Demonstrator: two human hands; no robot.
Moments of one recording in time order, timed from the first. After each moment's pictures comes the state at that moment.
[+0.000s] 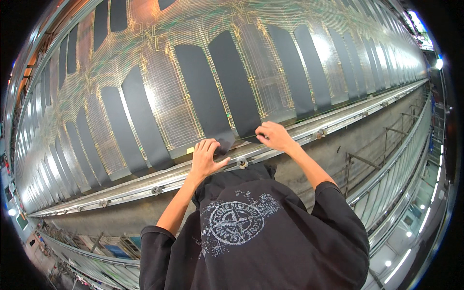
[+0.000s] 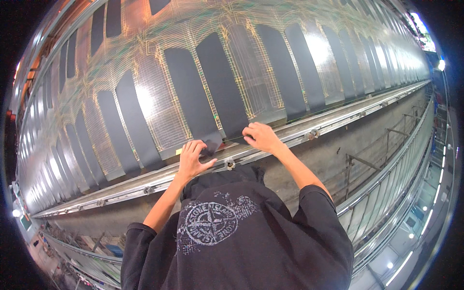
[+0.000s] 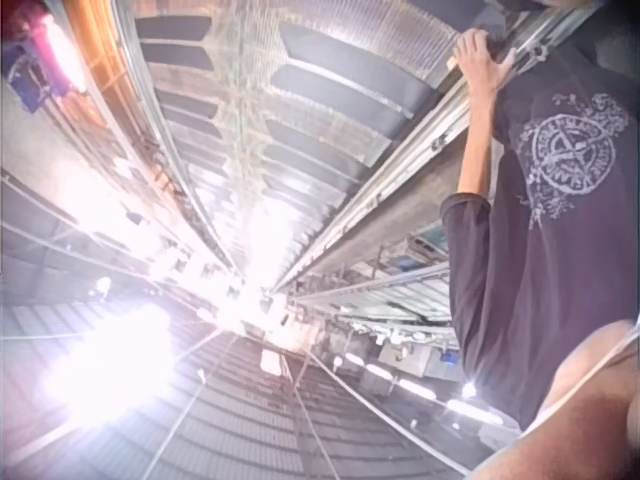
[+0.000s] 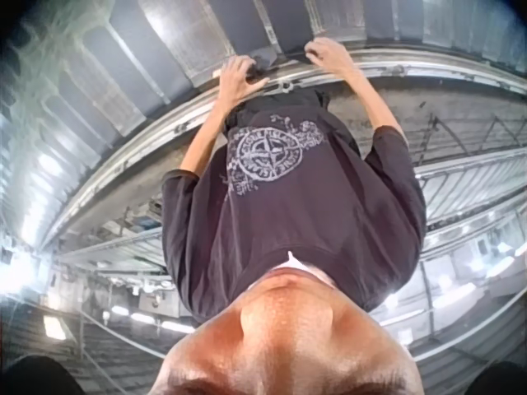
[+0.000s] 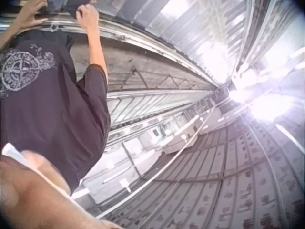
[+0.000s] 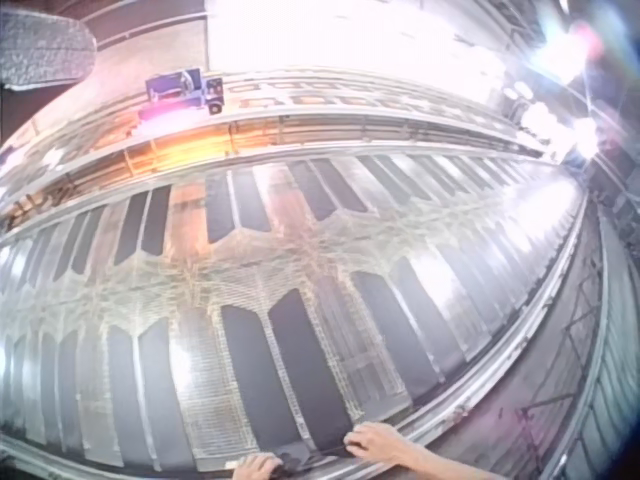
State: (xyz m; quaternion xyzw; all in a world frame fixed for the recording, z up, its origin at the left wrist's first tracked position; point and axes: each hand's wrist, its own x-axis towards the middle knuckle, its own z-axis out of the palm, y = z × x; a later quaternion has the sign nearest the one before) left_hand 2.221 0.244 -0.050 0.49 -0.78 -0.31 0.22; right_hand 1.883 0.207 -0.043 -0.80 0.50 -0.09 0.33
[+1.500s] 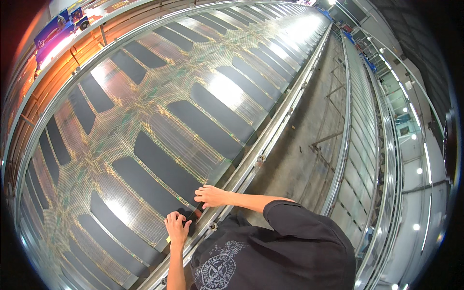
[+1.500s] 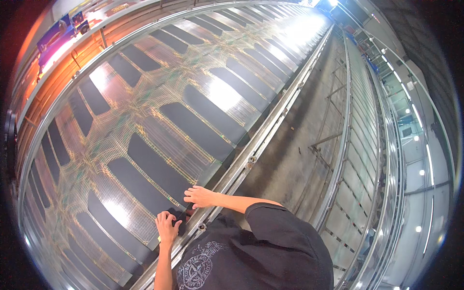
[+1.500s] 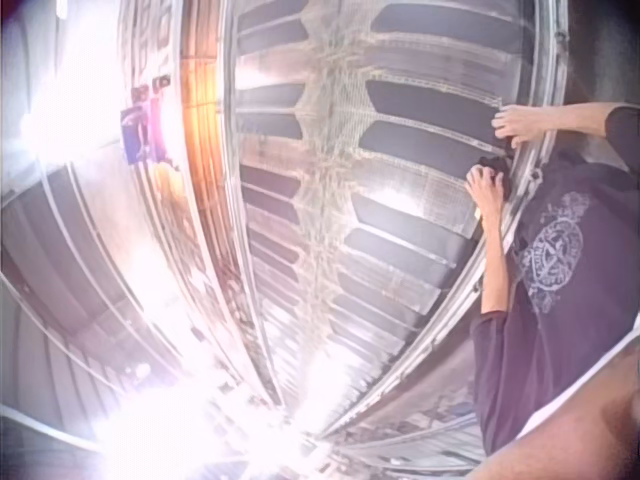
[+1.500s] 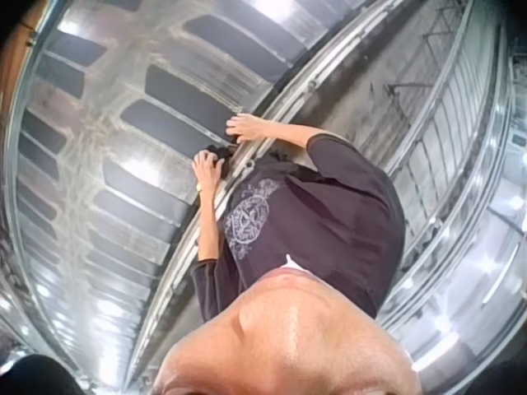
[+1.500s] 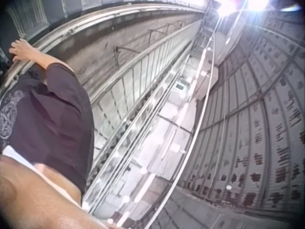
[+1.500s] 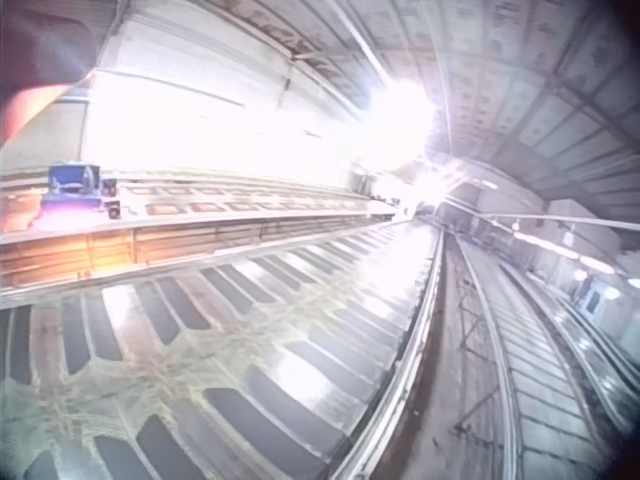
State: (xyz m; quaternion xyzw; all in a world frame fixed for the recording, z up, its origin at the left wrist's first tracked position) left_hand 2.208 0.203 -0.064 0.44 -0.83 -0.30 0.13; right_hand 1.924 0.213 -0.087 -0.86 0.47 -0.07 0.21
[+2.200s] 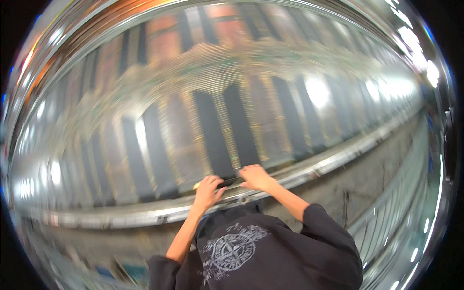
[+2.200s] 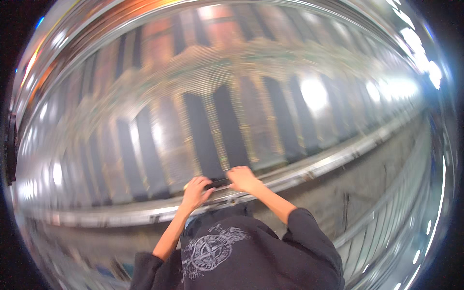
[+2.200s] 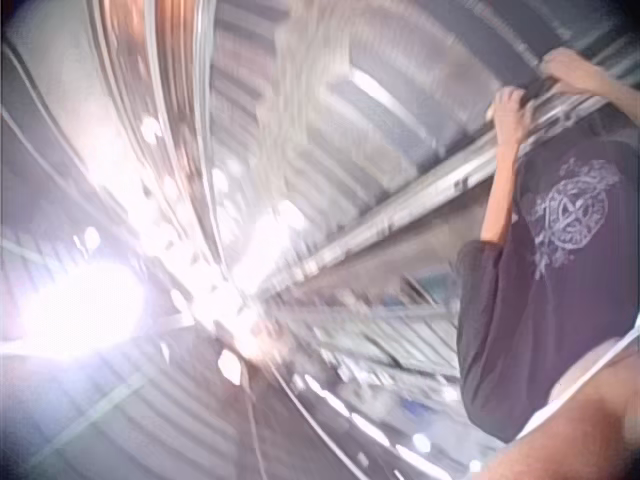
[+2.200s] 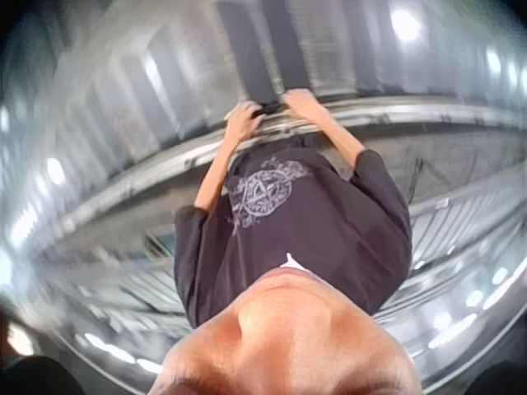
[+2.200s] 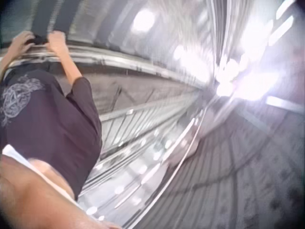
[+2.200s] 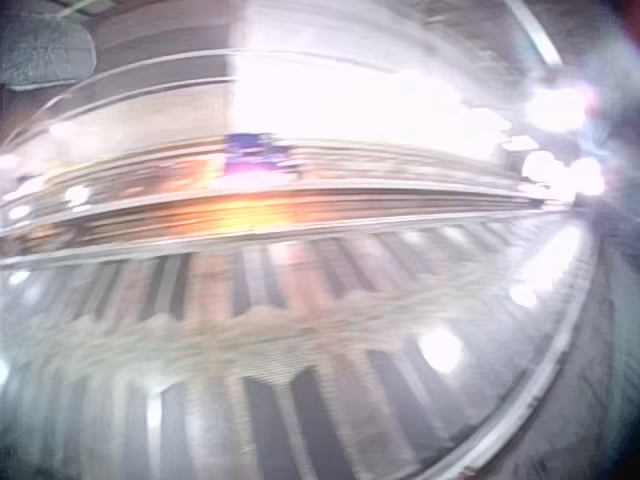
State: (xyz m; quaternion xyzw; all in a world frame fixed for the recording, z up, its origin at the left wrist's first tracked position) left_hand 2.236 0.233 -0.037 0.51 -0.76 -0.35 0.22; right_hand 1.972 0.176 -0.025 -0.83 0.43 0.14 0.32
